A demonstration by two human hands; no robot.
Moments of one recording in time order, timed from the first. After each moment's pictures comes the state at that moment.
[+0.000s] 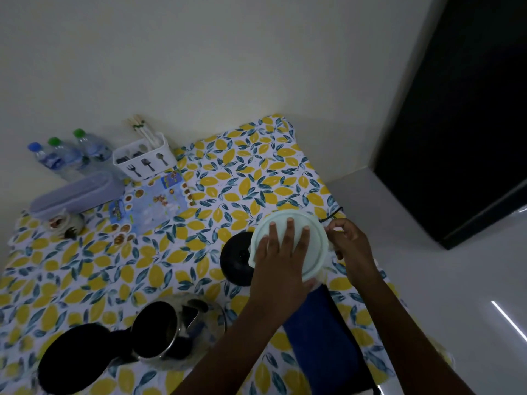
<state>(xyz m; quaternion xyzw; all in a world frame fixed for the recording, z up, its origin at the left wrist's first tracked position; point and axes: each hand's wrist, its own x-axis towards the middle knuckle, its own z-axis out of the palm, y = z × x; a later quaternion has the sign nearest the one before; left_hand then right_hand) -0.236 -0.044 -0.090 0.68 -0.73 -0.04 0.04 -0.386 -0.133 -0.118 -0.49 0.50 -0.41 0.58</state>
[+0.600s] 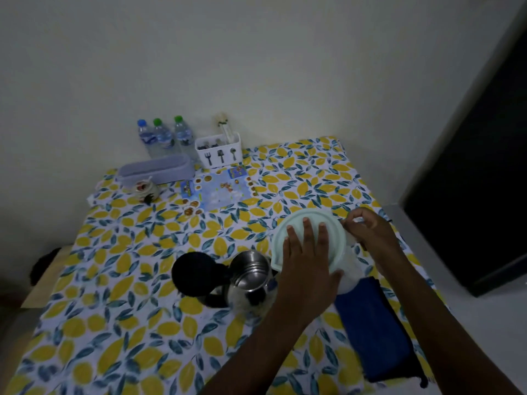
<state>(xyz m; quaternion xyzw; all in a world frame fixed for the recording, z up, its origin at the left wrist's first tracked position) -0.162 0.094 -0.053 0.72 -0.66 -0.07 0.20 -0.279 -0.028 -0.029 -0.64 0.47 -0.34 0.51</state>
